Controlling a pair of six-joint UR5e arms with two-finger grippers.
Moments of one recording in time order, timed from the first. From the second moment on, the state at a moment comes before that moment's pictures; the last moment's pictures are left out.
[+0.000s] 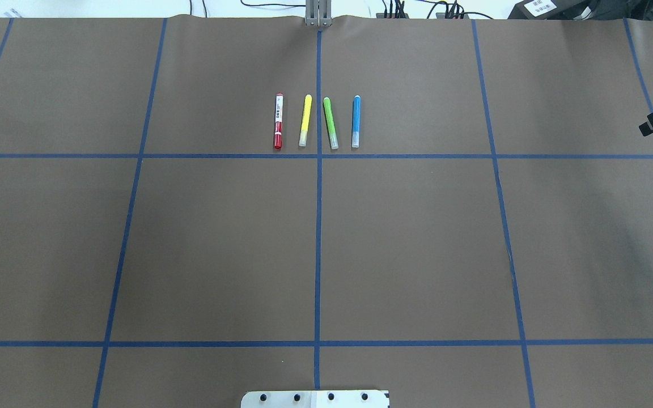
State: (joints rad) left arm -1.34 -1.76 -1.74 -1.71 -2.50 -0.25; right arm 1.31 -1.47 1.73 -1.44 2.30 0.17
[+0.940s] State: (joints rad) left arm -0.96 -2.32 -1.28 -1.60 -2.40 -0.66; right arm 1.30 -1.47 1.73 -1.44 2.30 0.17
